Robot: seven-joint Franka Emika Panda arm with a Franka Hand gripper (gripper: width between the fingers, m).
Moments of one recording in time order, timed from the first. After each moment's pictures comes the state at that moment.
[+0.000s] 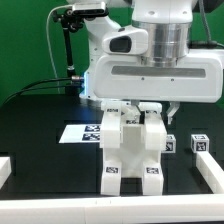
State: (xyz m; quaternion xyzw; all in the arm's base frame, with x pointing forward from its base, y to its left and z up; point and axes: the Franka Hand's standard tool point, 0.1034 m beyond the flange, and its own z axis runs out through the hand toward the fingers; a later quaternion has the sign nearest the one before) arm 0.555 0.049 0.098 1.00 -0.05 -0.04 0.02
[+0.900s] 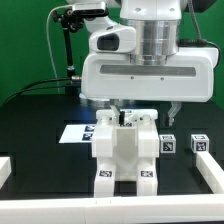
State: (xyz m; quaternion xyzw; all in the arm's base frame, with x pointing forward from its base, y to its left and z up) arm 0.561 0.035 0.101 1.00 -0.05 -0.03 0.02
